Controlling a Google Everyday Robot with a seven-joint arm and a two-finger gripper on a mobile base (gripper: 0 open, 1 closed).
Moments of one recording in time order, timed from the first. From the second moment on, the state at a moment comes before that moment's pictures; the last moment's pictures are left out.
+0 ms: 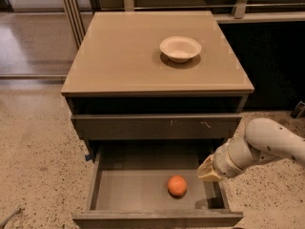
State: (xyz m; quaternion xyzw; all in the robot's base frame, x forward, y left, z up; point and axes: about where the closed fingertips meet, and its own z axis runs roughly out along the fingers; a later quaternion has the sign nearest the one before) arm 0.452 -0.174 0.568 -0.60 0.75 0.20 0.19
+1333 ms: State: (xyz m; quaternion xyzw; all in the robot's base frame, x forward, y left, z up) arm 0.461 -0.158 0.491 -0.60 0.73 0.21 0.24
